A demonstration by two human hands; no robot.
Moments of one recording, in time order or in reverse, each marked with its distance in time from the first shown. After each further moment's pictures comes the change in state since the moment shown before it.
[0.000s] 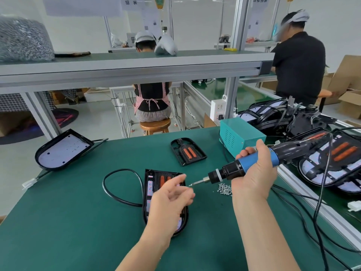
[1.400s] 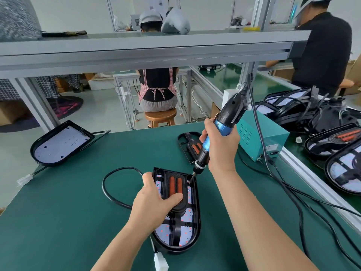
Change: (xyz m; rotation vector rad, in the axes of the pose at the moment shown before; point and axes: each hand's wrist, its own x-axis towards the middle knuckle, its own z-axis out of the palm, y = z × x) left_hand 0.053 -0.009 -0.054 0.704 0.145 -0.029; right_hand 0.033 0.098 0.059 -0.410 -0.479 -0.089
